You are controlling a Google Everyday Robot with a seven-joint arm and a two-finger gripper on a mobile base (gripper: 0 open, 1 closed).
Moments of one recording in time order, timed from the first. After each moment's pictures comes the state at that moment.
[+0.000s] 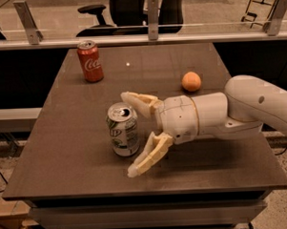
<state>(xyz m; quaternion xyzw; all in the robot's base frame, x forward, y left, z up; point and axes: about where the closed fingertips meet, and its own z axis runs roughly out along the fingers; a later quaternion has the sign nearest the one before) 0.413 0.038 0.891 -0.57 0.49 0.46 0.48</state>
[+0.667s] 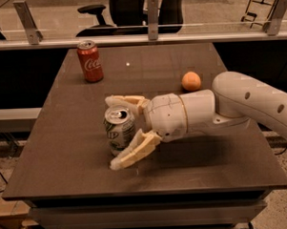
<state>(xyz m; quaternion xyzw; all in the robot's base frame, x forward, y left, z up) 0.413 0.061 0.894 -0.58 0.47 0.47 0.47</state>
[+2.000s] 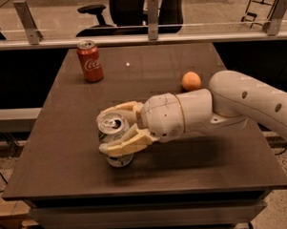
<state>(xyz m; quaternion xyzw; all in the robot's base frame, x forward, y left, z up) 0.408 0.068 0.897 -0.59 0.46 0.47 0.47</state>
